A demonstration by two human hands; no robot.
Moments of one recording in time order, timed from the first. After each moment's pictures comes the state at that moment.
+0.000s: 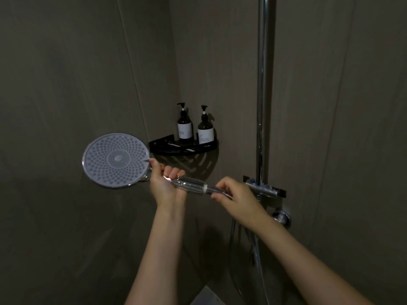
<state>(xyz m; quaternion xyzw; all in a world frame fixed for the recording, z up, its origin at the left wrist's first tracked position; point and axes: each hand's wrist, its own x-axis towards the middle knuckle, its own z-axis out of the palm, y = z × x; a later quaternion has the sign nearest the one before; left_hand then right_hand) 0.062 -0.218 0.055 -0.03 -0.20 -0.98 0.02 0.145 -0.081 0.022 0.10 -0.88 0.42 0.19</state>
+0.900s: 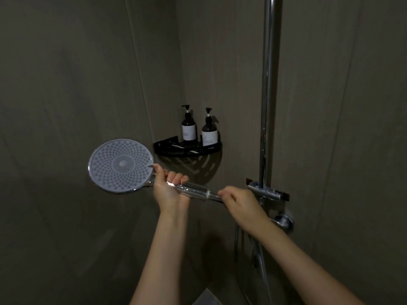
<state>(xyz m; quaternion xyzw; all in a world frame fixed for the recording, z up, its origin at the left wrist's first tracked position) 0.069 -0.221 0.049 -0.02 -0.19 -0.98 0.02 0.146 -0.082 0.015 0.09 -0.87 0.43 0.20</state>
